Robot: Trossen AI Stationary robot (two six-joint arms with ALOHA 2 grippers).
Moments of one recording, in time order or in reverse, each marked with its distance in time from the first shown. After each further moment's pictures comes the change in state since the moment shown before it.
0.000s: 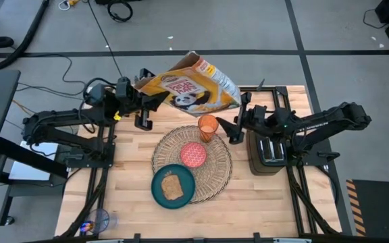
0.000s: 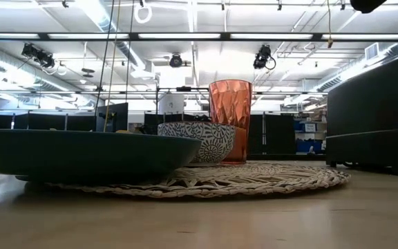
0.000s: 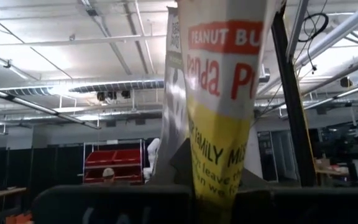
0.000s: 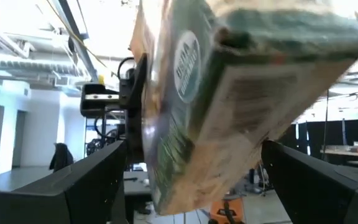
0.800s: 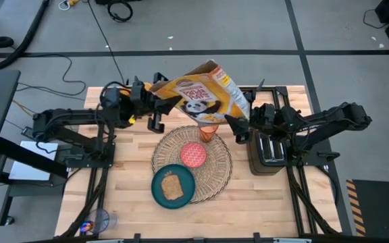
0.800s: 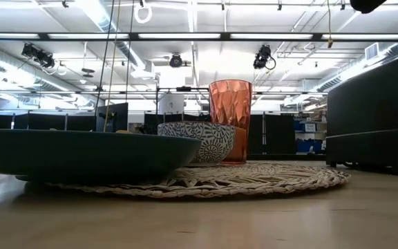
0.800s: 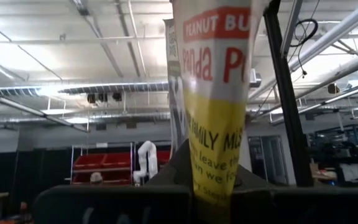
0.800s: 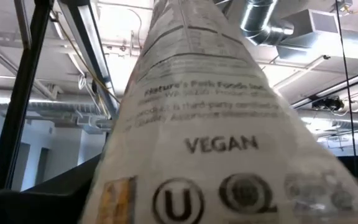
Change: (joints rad) left arm -0.009 0.150 0.000 0.175 0.024 -0.024; right arm -0.018 -0.002 0.001 0.151 -0.104 0.017
